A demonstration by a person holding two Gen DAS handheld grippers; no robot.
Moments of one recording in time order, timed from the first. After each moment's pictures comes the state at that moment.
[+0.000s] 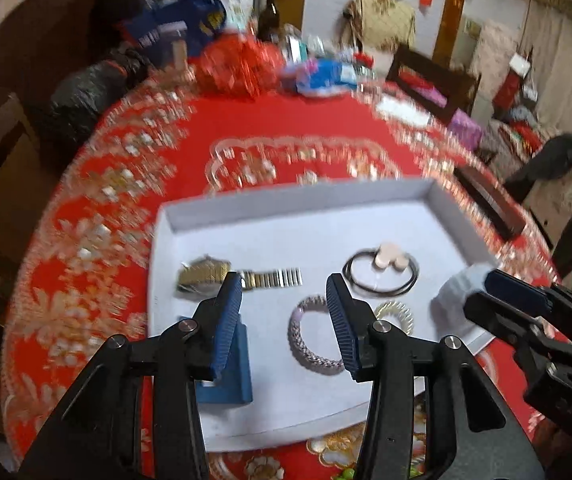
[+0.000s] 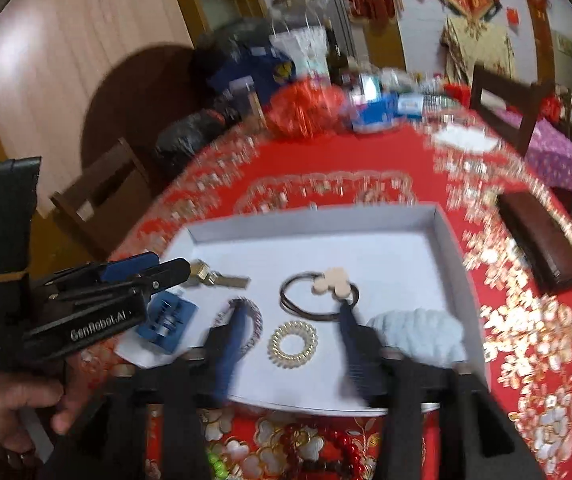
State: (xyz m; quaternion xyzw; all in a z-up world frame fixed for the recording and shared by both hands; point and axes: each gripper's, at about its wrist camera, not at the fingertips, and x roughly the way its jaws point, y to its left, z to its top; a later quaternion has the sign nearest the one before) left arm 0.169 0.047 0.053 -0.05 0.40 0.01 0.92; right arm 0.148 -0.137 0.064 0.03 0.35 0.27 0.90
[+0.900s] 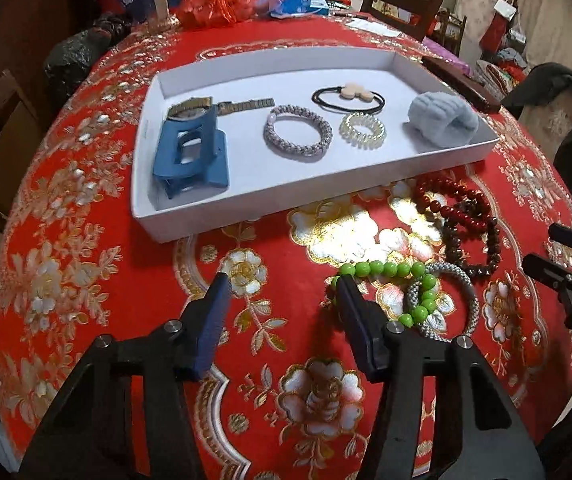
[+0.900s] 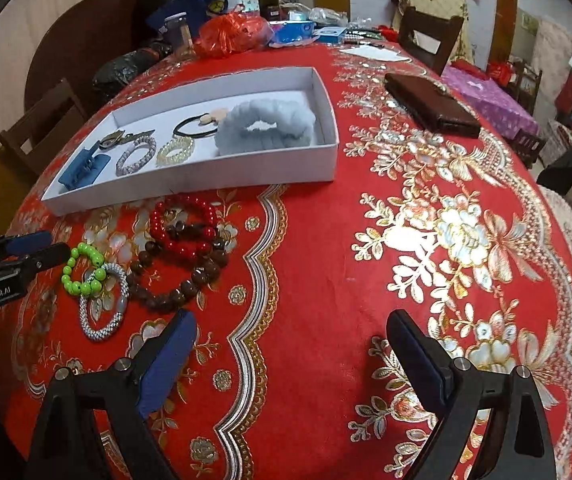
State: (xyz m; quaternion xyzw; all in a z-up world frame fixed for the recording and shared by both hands) left arm 0.066 0.014 -0.019 0.00 0.48 -0.02 0.88; right arm 0.066 -0.227 -0.019 -0.03 0.47 0.15 0.87
